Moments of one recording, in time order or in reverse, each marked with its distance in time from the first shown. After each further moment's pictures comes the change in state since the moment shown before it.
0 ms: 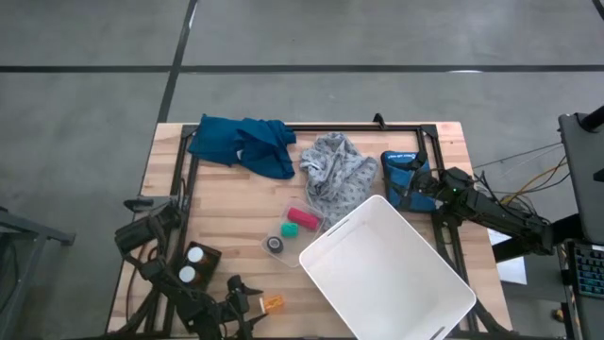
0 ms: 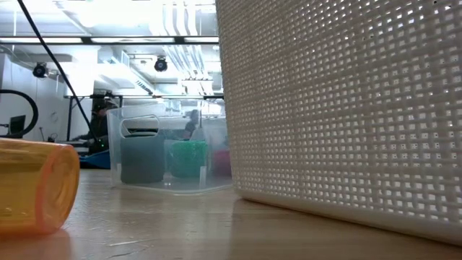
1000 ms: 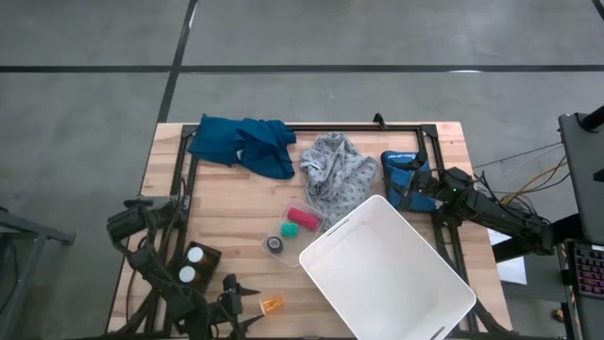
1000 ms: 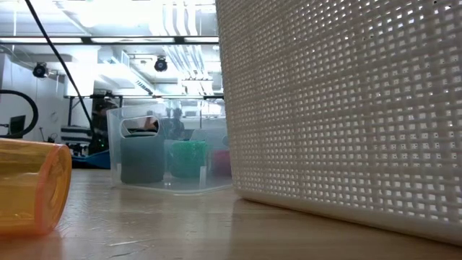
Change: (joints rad) left arm -0.026 -0.116 0.000 -0.068 -0.049 0.055; right arm 0.000 0.000 0.000 0.000 0.000 0.000
